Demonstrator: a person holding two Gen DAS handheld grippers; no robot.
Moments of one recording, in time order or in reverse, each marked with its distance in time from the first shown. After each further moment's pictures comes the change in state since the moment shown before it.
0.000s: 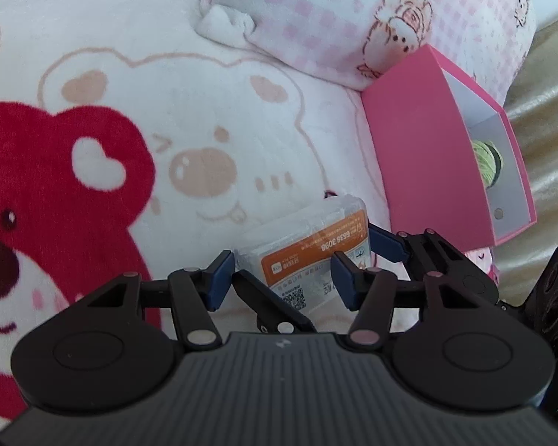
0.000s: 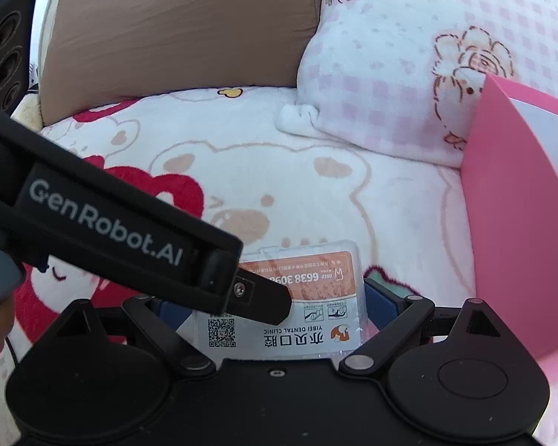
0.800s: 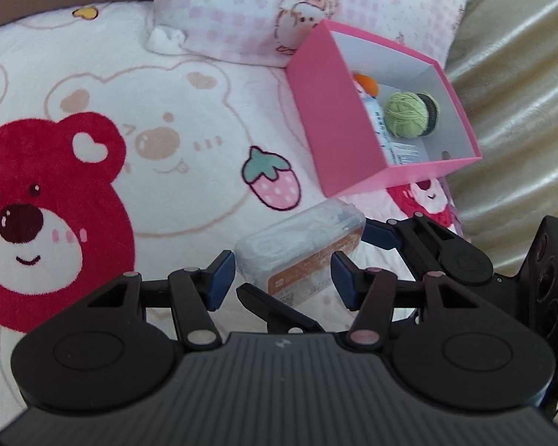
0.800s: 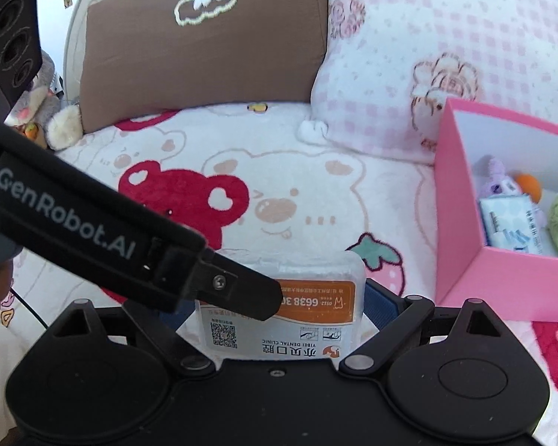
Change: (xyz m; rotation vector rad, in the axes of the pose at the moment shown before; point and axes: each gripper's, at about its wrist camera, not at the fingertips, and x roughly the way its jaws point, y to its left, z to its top) left arm -0.084 -0.070 -0.039 0.147 0.047 0.003; right arm -0.108 0.014 -0.012 0.019 0.003 0.053
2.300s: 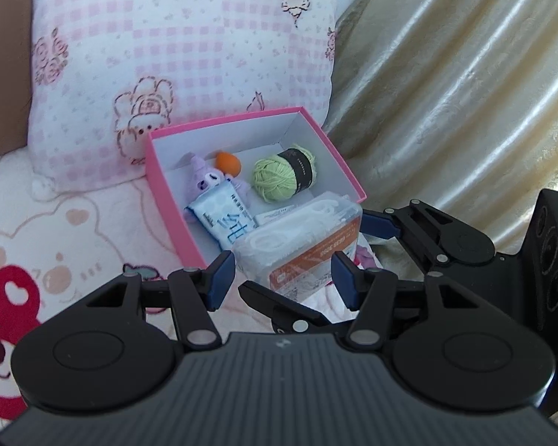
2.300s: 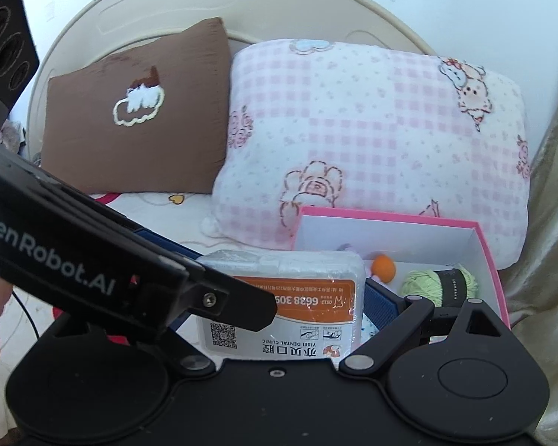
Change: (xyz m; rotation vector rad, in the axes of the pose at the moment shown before) left arm -0.035 -0.167 0.065 0.265 -0.107 -0.093; right arm -0.130 -0.092 0.051 0.027 -0.151 -0.173
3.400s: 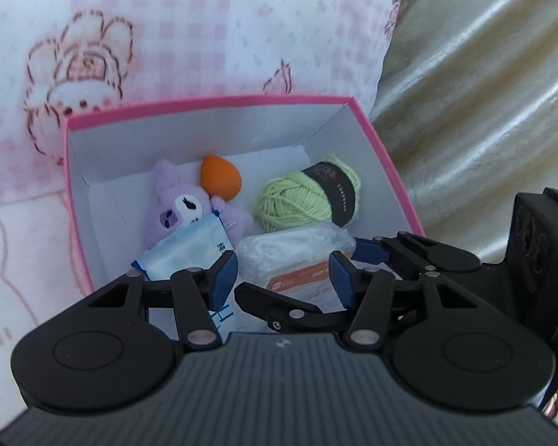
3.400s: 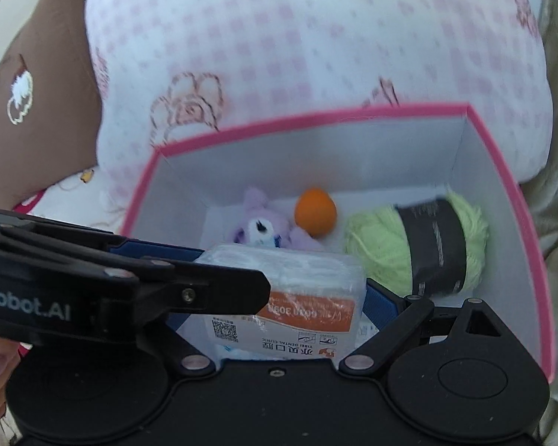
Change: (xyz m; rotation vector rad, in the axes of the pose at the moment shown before) left arm 0.193 0.043 0.051 -0.154 0.062 -0.025; right arm 0.157 -0.155 -0.021 0.231 0.252 0.067
